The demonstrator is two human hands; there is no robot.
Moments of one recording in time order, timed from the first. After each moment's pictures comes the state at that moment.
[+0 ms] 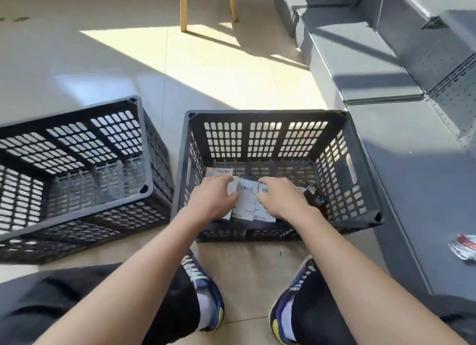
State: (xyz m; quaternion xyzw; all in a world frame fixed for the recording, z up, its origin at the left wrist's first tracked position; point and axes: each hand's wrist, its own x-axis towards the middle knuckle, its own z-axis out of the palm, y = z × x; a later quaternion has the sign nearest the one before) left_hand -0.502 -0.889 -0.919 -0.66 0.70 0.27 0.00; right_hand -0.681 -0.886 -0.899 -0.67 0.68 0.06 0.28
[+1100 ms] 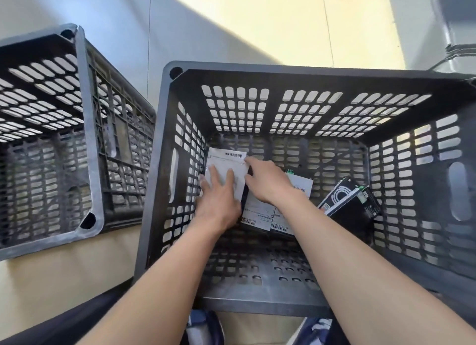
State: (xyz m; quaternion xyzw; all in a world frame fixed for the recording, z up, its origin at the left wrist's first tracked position) left_hand -0.499 -0.960 -1.105 -0.71 0.59 0.35 0.14; right_hand -0.629 -1.022 -1.083 -0.67 0.62 0.12 0.39
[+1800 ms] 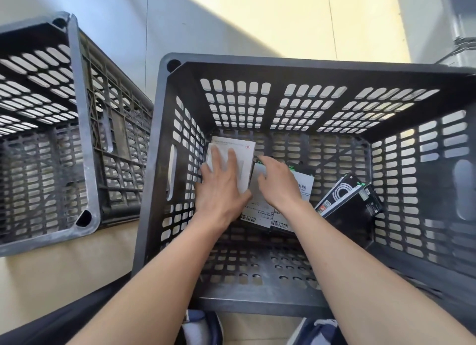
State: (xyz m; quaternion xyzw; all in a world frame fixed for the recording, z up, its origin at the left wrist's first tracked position) left_hand -0.504 -0.970 -1.093 -0.72 0.64 0.26 0.08; right_hand -0.648 -1.002 -1.120 -0.65 0.67 0.00 0.37
